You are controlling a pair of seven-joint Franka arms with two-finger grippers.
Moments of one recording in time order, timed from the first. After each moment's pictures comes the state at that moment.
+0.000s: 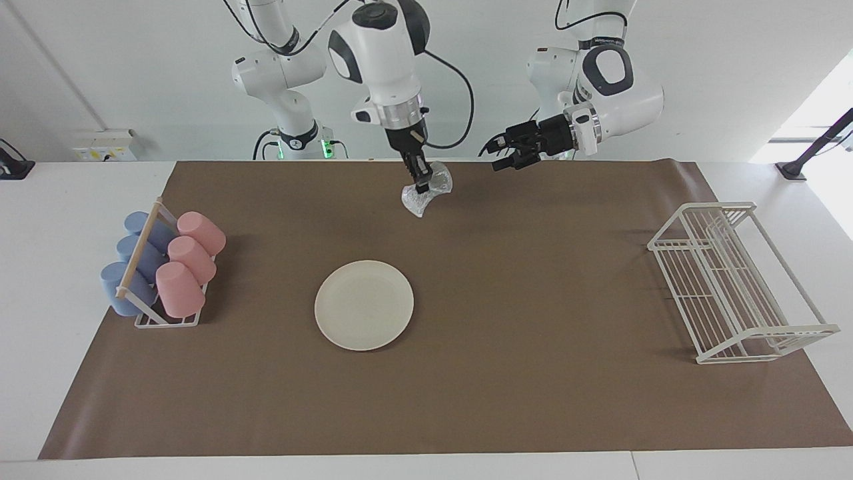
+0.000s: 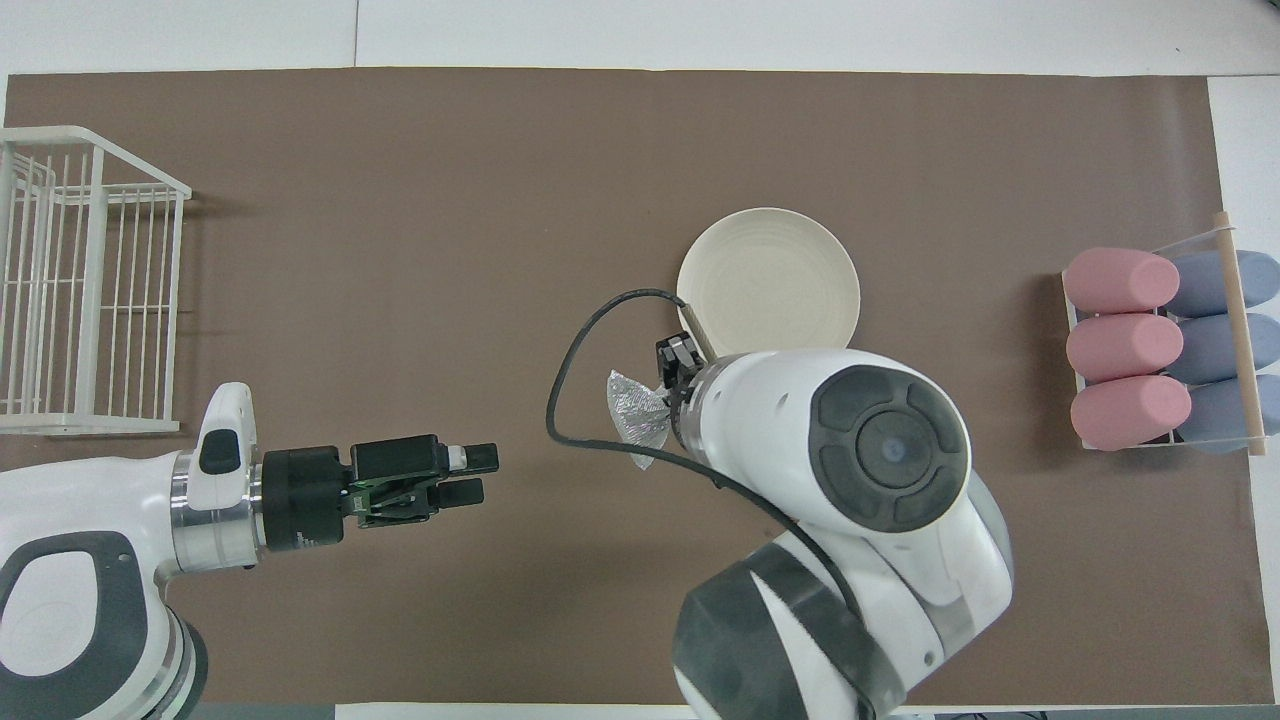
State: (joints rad) left arm -0.34 -0.43 0.08 -2.51 -1.30 2.01 0.12; right arm 0.35 0.00 0.21 -1.97 0.12 2.20 1.68
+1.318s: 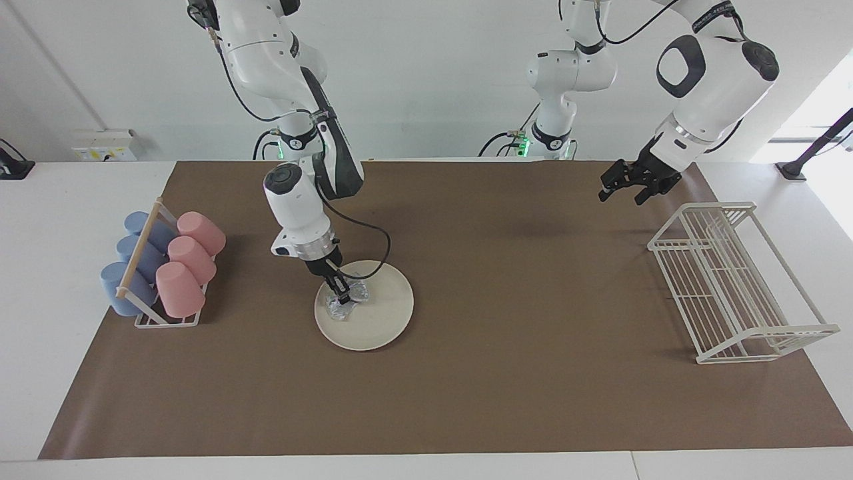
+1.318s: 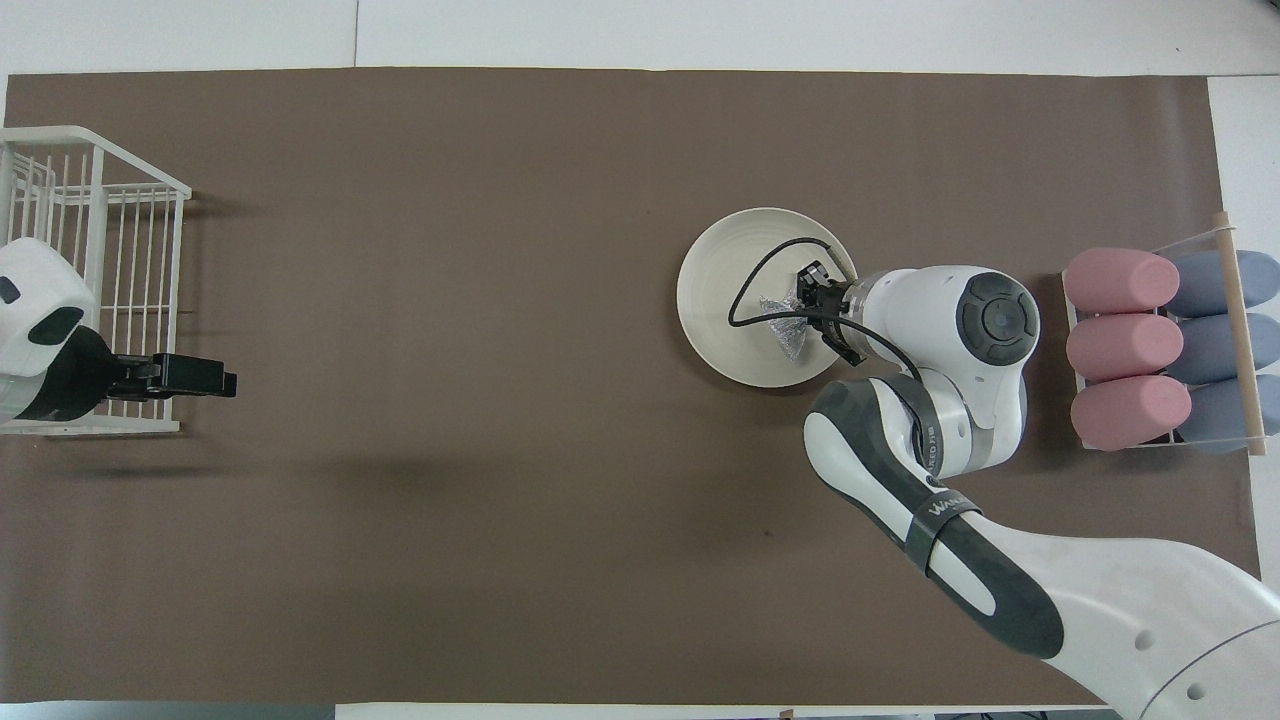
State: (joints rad) left arm -0.10 -0.18 0.08 -2.06 -0.12 1.87 0.08; right arm 0.09 0.31 0.21 -2.13 0.12 2.67 1.17
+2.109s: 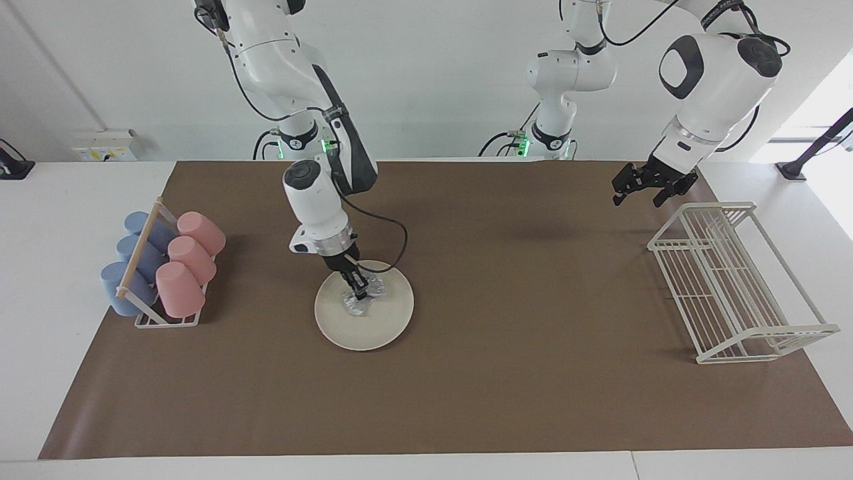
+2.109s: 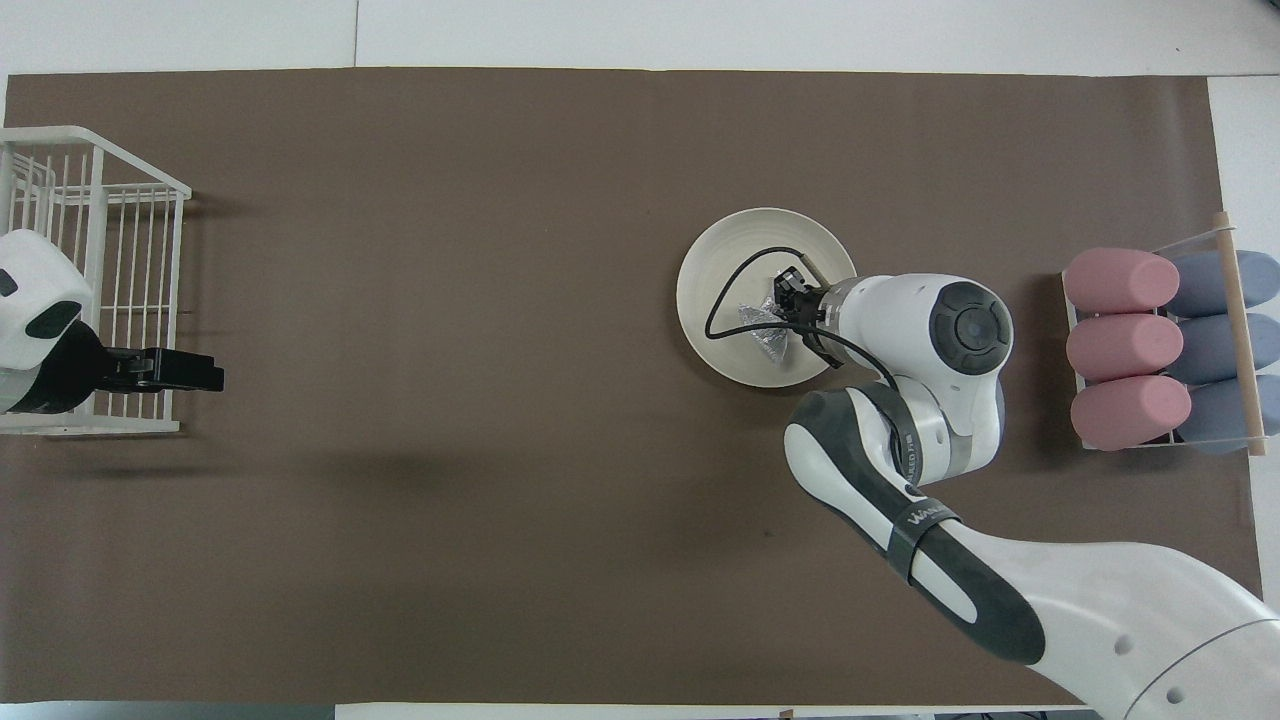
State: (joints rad) left arm -0.10 -0.17 0.08 -2.05 -0.09 1.87 0.08; right arm 0.08 0.31 0.21 -2.12 0.12 2.70 1.06
